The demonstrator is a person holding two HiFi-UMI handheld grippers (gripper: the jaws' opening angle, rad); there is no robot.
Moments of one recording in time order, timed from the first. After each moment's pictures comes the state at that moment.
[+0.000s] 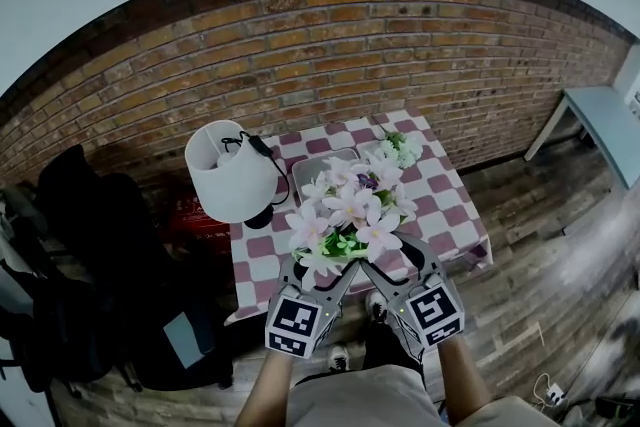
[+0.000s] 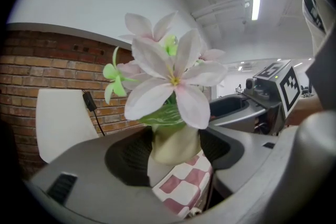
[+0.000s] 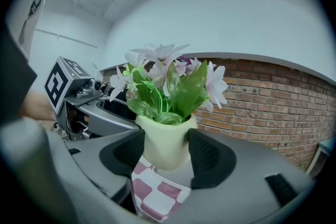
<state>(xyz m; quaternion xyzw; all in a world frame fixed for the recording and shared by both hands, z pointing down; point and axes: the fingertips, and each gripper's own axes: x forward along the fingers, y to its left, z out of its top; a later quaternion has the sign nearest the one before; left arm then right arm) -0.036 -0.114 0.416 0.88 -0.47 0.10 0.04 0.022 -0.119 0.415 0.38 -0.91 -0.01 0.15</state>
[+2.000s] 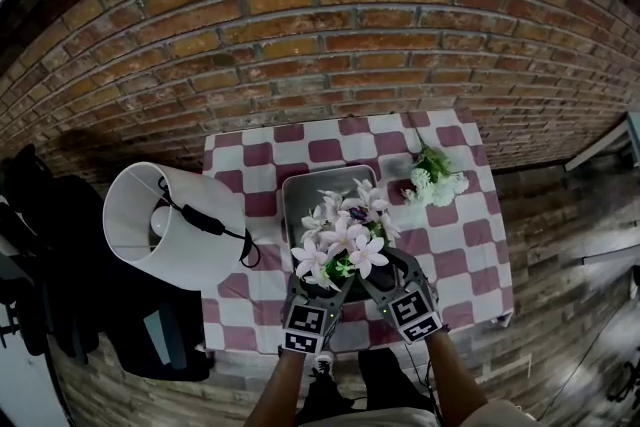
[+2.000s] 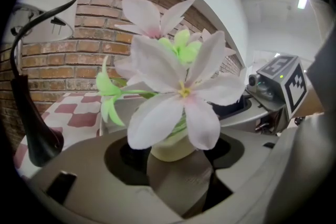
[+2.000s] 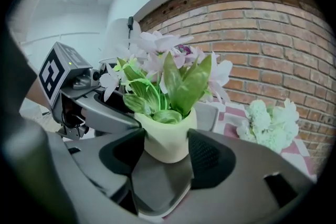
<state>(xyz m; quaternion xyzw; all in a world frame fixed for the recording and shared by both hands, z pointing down) -0.048 -0.312 0.649 0.80 -0.54 0.16 0.19 0.006 -0.329 0.651 0.26 -0.93 0.08 0.26</state>
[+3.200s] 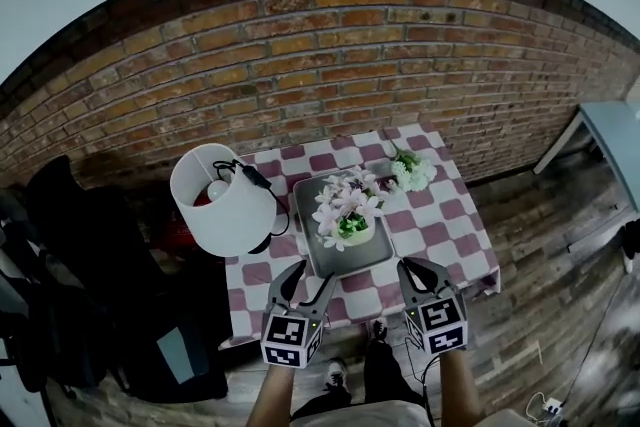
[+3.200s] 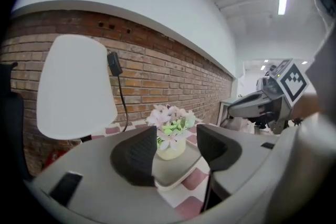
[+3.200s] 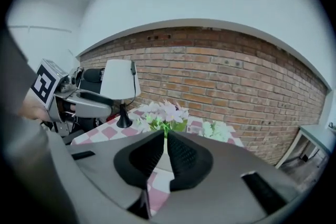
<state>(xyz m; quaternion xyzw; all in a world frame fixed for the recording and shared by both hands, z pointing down) -0.094 -0.193 0.495 0.82 -0.55 0.11 0.11 0.065 -0.214 0.491 0.45 -0.86 0.07 0.23</state>
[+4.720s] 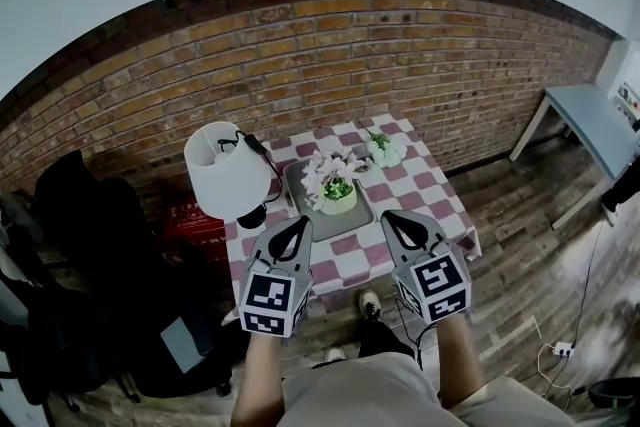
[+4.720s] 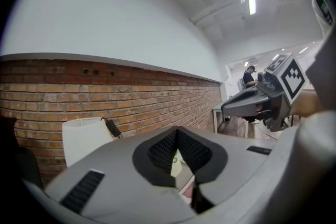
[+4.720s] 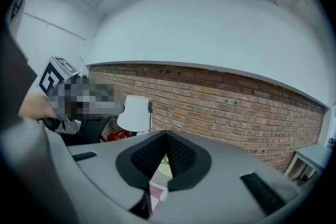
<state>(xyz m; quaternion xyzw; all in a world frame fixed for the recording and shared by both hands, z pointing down) -0.083 -0.115 0.351 0.85 -0.52 0.10 -0.02 0.047 -0.121 0.351 0.46 -0.88 -0.03 0.15</state>
